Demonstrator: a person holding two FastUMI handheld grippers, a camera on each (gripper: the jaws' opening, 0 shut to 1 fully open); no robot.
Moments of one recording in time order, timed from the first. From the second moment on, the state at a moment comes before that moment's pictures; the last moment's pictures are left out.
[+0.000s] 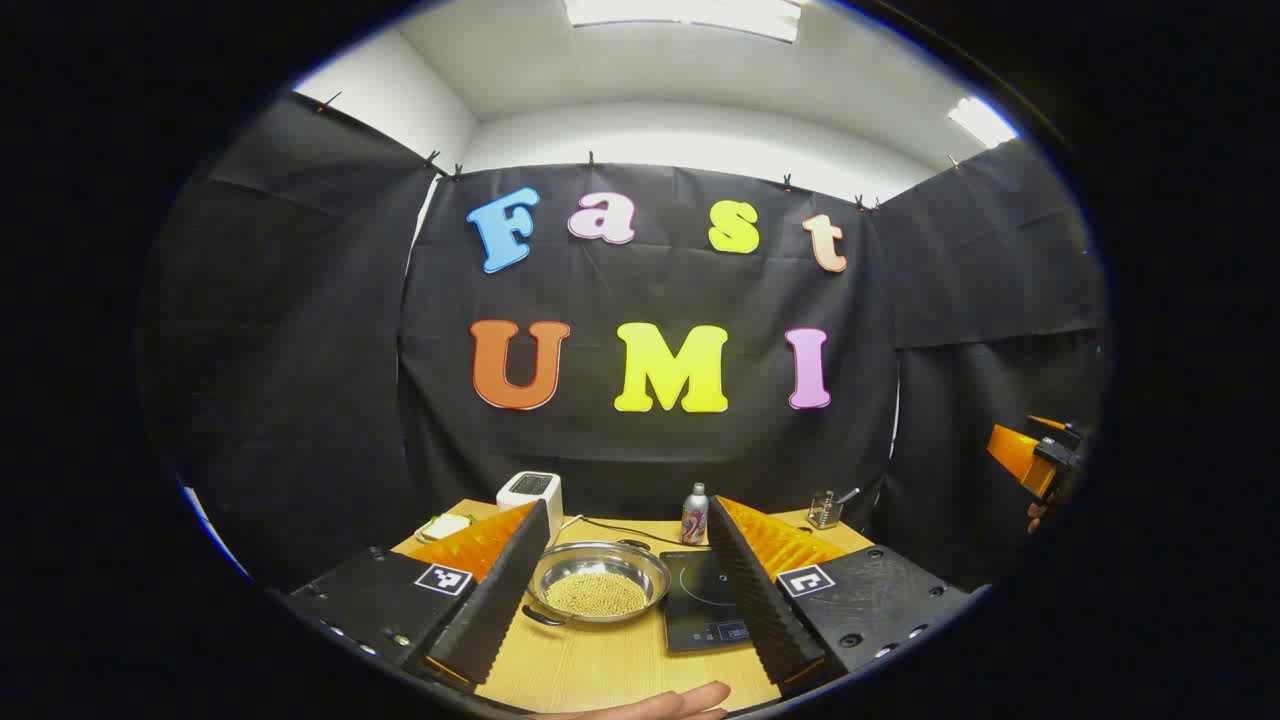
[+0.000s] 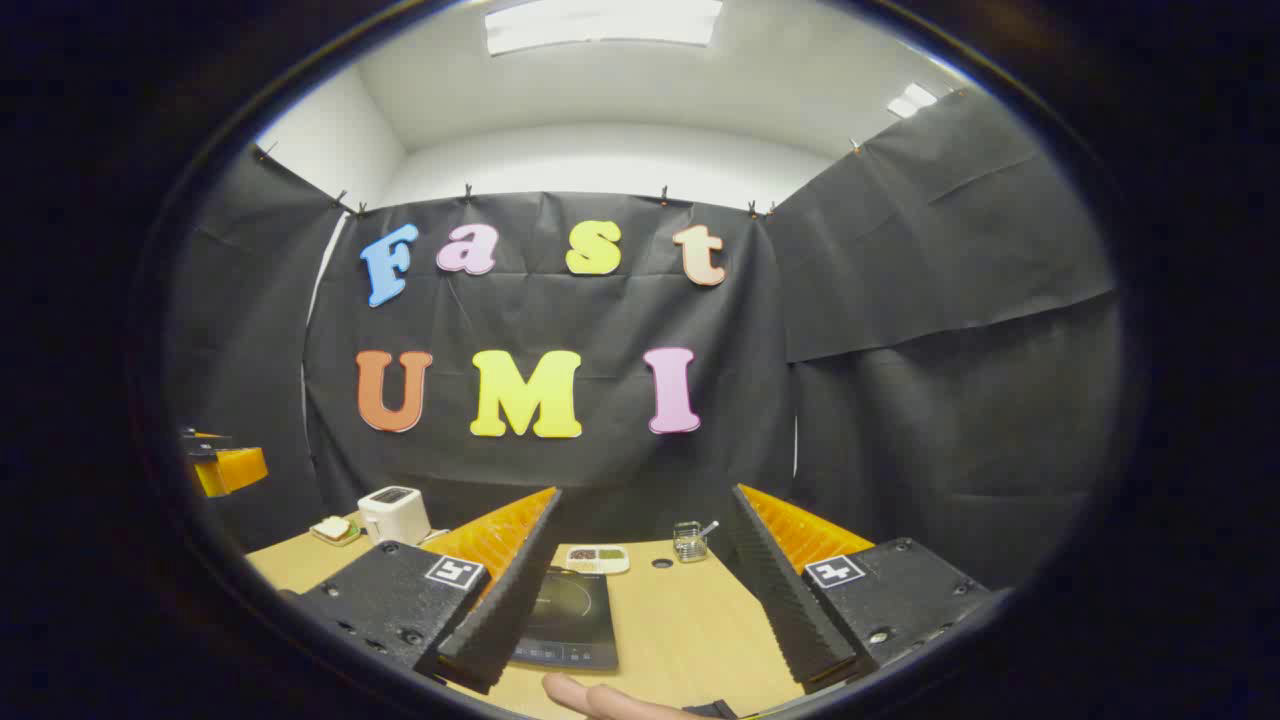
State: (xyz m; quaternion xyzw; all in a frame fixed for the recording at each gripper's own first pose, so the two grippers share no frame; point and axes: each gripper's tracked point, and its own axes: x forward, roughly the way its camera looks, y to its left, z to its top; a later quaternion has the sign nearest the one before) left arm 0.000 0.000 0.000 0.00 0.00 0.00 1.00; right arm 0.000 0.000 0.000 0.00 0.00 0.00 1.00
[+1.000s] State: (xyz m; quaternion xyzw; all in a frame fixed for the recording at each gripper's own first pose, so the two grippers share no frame) left arm 0.030 0.010 -0.026 -0.02 0.03 0.02 1.00; right arm 0.006 -0.002 -0.021 -0.01 0.01 0.01 1.00
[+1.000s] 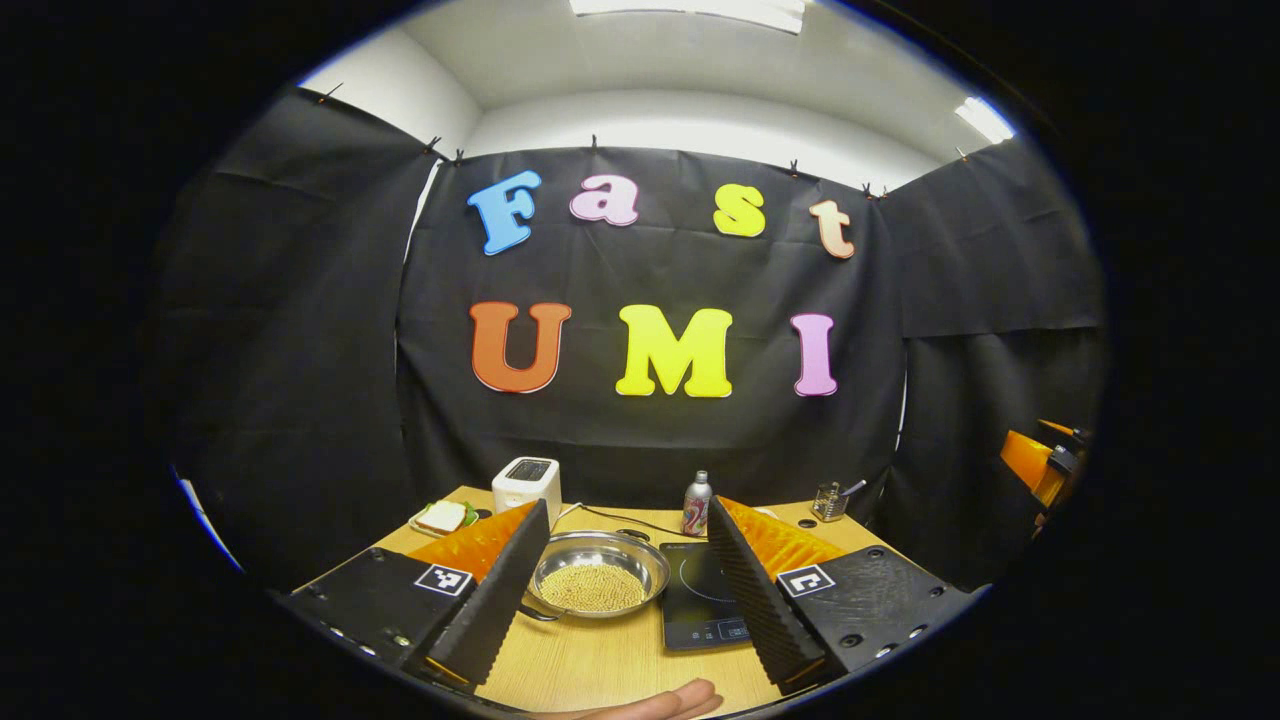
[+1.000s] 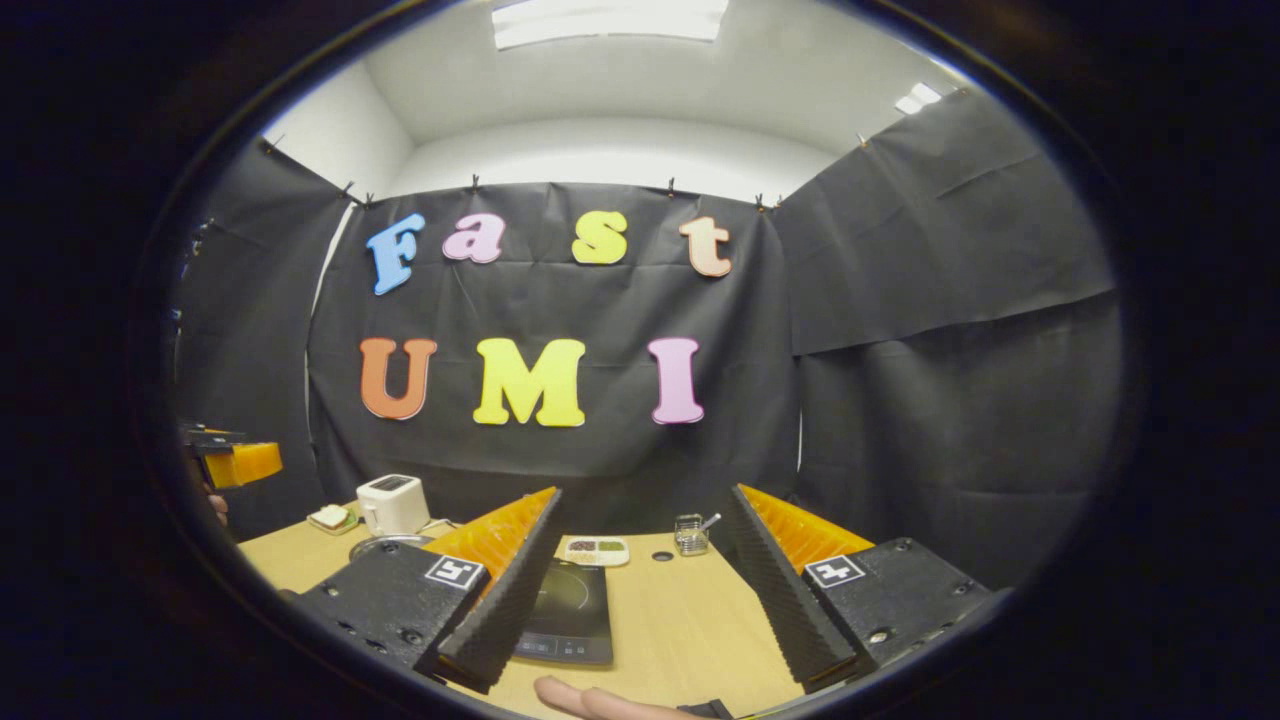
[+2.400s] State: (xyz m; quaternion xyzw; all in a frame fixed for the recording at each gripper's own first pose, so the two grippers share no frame) left arm 0.128 0.060 -0.317 -0.03 0.42 0.02 0.91; right arm 0.033 0.003 -0.065 -0.02 0.05 0.02 1.00
